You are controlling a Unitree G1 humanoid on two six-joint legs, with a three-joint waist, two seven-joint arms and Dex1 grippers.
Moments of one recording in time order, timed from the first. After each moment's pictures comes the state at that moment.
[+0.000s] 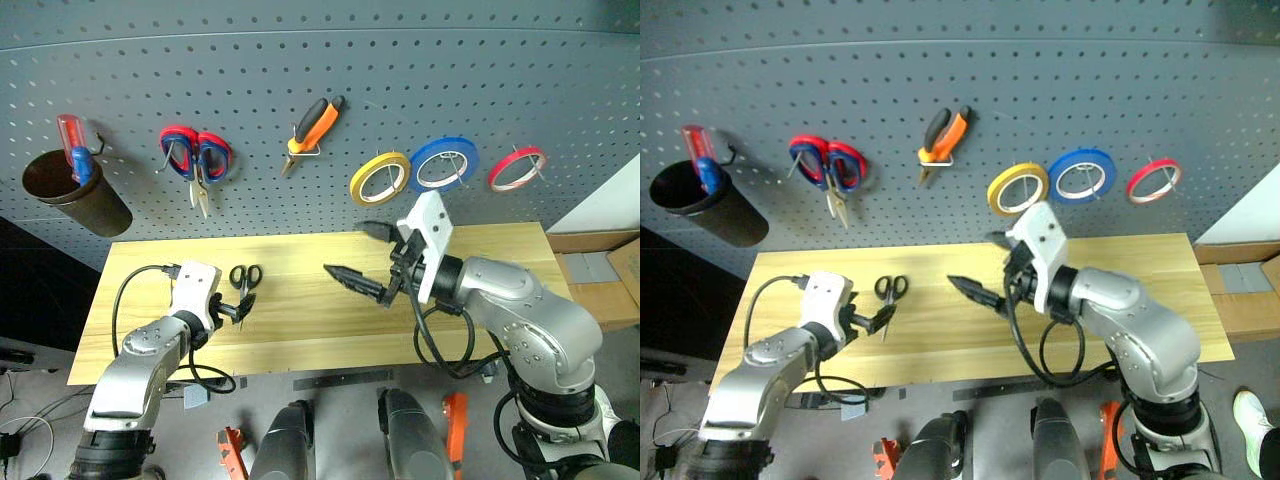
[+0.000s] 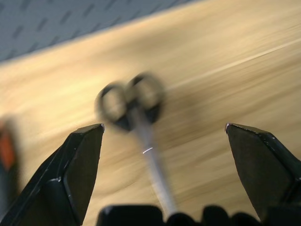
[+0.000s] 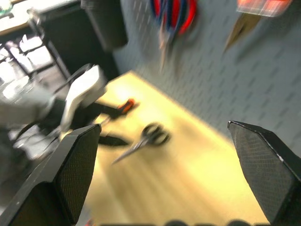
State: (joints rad) left arm -0.15 0.53 0.12 -0.13 -0.25 0.74 -0.31; right arm -0.49 -0.32 0.13 -0.66 0.49 1.09 0.51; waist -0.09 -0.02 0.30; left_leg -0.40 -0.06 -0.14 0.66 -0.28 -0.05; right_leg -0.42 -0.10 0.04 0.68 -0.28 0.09
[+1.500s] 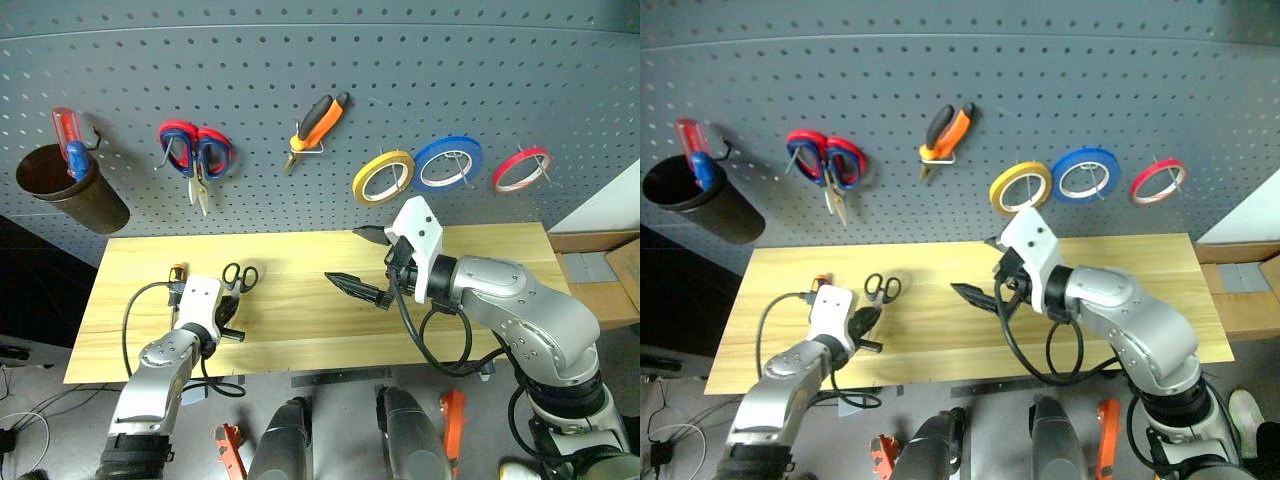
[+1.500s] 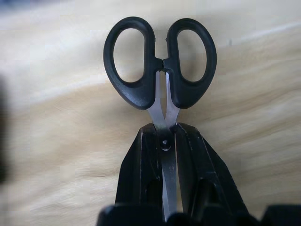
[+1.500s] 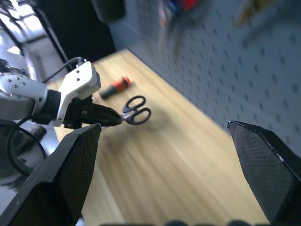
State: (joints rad) left arm 0.02 0.47 0.14 -0.12 -0.15 0.38 -0.33; right arm -0.54 -0.43 0.19 -0.63 0.48 0.92 0.54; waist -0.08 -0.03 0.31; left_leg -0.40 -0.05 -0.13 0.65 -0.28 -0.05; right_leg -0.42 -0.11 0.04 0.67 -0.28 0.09
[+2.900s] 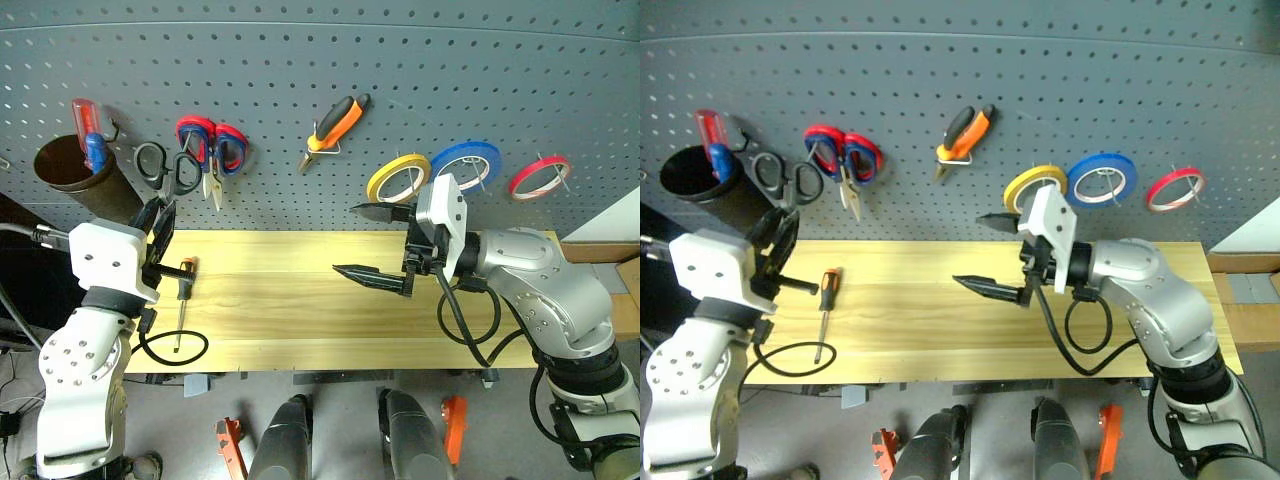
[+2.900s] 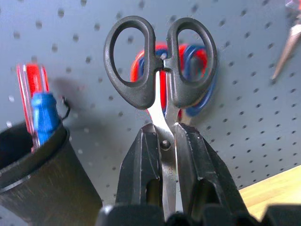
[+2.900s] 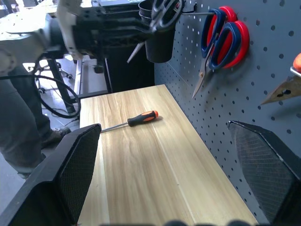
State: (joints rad) left arm -0.04 0.48 0.38 -0.46 -0.16 0.19 -0.30; right arm -0.60 -0.53 0.15 -0.47 0.52 0.66 0.81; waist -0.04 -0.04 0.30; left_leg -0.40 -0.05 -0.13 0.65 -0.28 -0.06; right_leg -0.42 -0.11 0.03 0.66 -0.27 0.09
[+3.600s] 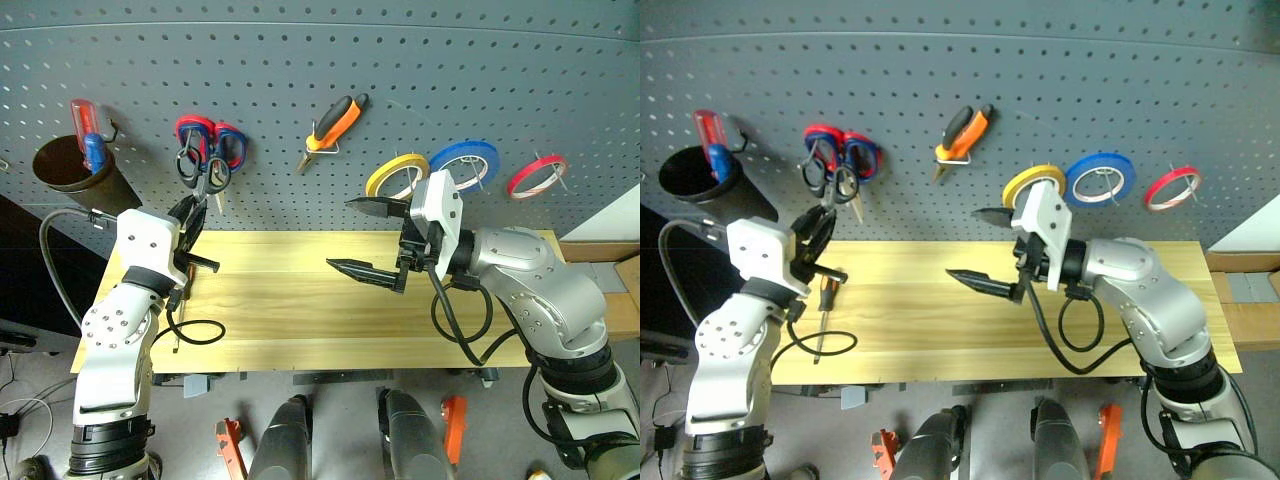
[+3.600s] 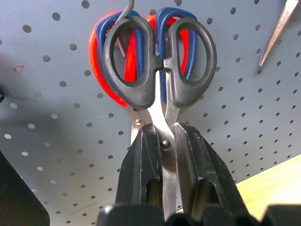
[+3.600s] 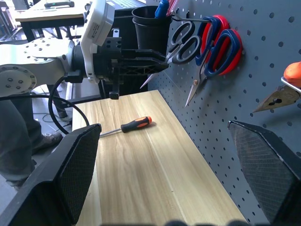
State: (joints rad) left arm -0.13 0.48 0.28 -0.27 -0.13 0.09 -0.34; right arm -0.61 -0.50 0.16 -0.49 0.51 0.66 0.76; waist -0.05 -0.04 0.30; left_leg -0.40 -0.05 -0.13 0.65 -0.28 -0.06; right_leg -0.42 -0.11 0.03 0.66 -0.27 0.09
